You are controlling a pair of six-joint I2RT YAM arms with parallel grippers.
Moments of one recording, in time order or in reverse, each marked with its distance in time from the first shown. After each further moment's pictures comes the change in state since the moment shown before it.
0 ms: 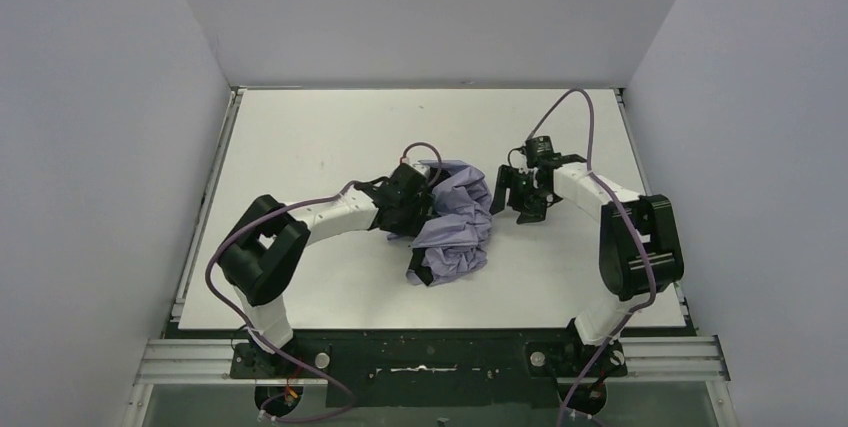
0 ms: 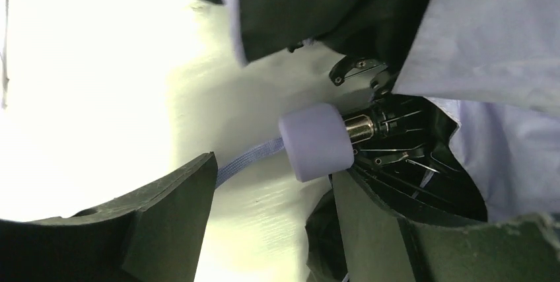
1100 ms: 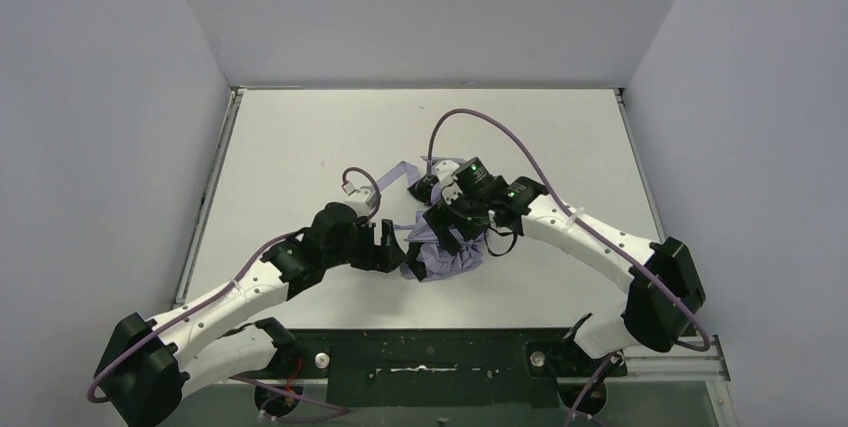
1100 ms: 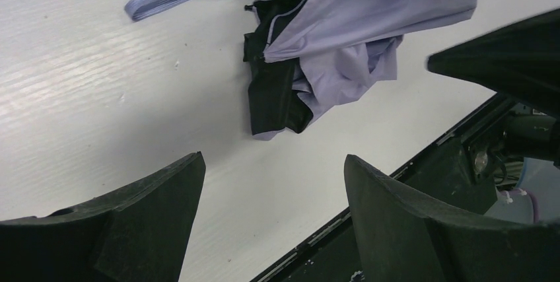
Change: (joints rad) left arm 0.038 -0.792 -0.515 0.081 0.159 -0.083; right arm 0.542 -0.308 0.027 -0.072 0.116 -0.413
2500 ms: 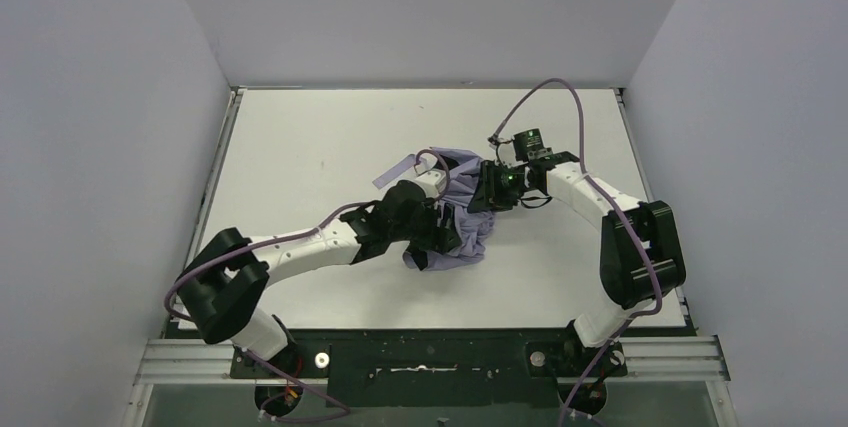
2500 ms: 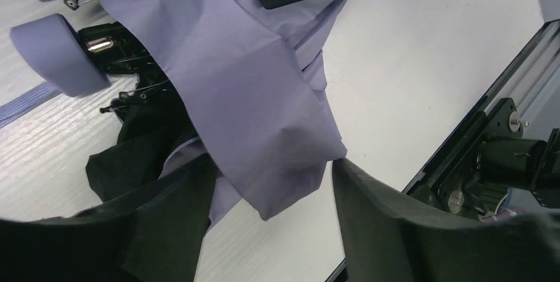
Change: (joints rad) left arm -0.177 0.520 0.318 0.255 0.000 0.027; right arm -0.465 0.246 -0.011 0.142 -0.458 0.309
